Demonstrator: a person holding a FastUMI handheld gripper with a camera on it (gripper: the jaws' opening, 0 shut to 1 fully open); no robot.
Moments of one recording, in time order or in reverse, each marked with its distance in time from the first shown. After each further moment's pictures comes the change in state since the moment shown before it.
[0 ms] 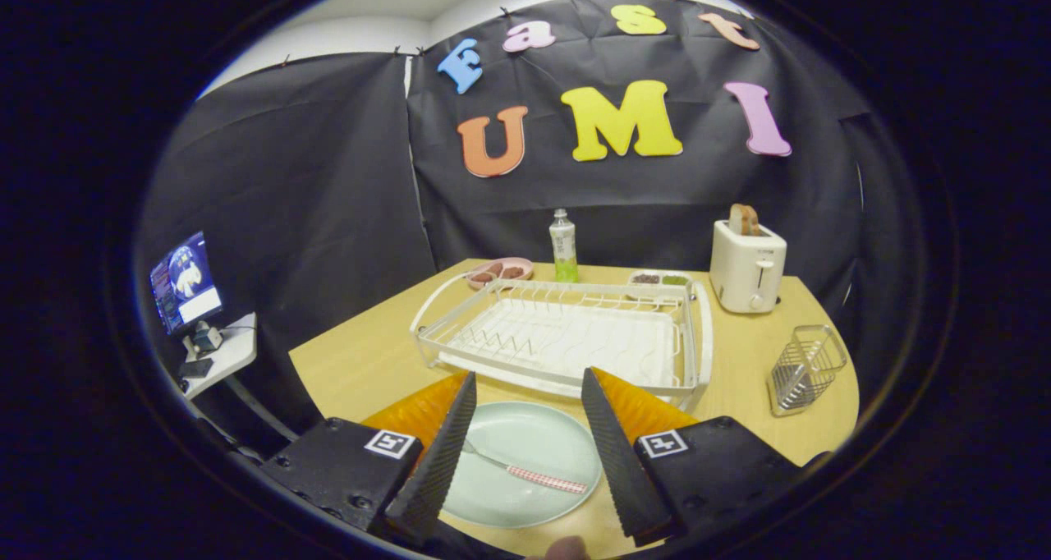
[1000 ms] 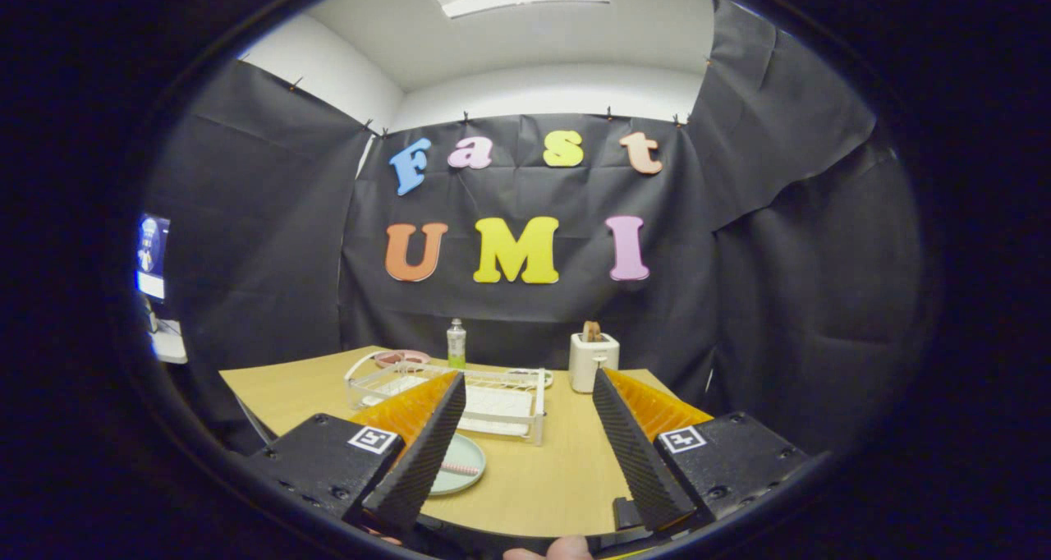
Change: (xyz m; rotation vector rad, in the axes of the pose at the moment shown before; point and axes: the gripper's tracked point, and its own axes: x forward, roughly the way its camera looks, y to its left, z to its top) arm -0.203 -0.043 -0.024 -0.020 -0.444 -0.422
